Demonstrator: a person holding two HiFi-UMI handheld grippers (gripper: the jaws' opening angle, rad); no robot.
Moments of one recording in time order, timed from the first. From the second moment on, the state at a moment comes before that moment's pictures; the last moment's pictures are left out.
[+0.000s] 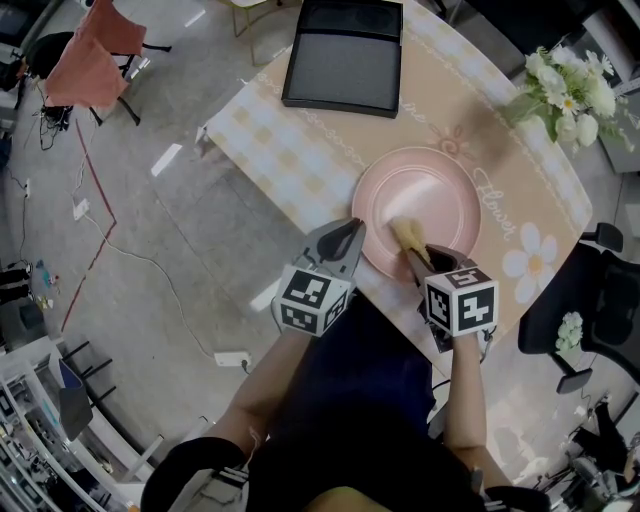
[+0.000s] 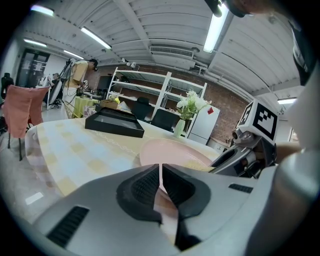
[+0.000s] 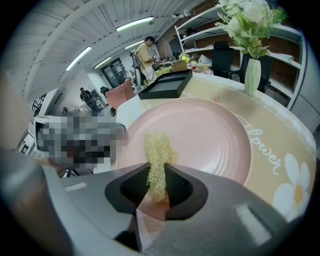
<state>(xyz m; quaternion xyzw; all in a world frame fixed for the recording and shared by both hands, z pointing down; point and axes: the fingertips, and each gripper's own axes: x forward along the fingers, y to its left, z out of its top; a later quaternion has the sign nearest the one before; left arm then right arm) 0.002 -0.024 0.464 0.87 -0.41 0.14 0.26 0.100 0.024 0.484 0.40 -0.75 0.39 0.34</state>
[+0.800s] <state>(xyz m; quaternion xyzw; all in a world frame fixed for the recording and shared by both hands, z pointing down) 0.001 -0.028 0.465 0.87 -0.40 0.14 0.26 0.130 0.009 0.485 0.44 -0.74 0.39 0.34</state>
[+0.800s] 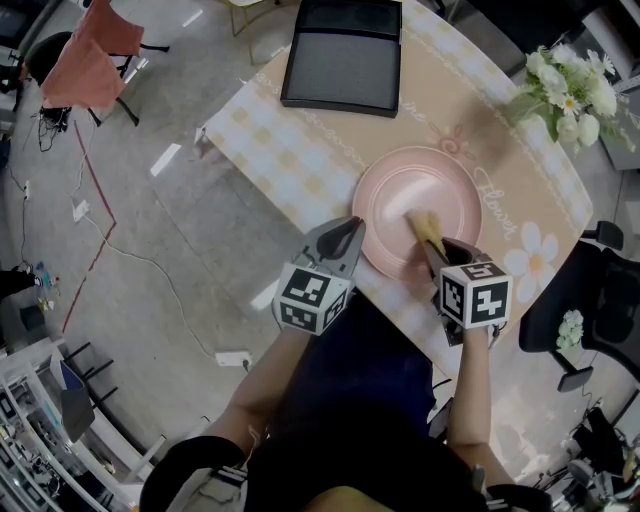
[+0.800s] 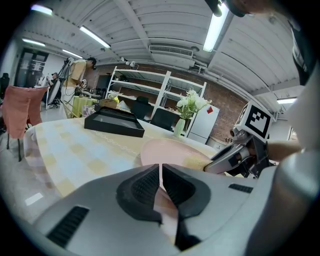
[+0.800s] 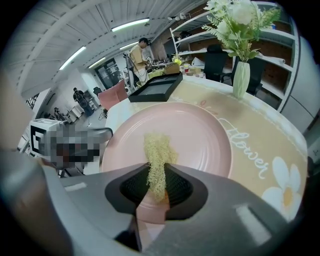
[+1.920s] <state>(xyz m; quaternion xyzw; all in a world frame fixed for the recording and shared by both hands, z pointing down) 0.003 -0.033 0.466 0.87 -0.40 0.14 0.26 0.171 -0.012 0.485 0.49 -0.71 0.37 0.35</state>
